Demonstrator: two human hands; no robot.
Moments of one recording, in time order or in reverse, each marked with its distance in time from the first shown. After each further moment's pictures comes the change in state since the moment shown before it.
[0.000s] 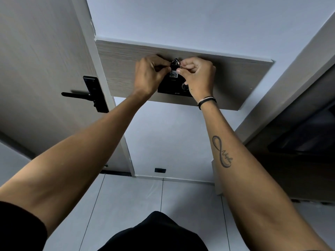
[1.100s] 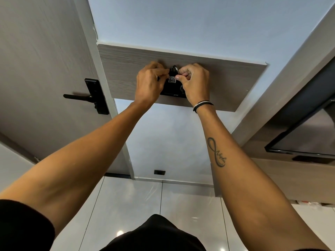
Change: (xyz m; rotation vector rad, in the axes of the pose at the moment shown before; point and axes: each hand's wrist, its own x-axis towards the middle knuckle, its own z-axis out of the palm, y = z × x) left_hand -0.021 0.012 0.006 0.234 0.066 0.099; right_hand -0.006 0.005 -0.001 -0.238 0.002 -0.150
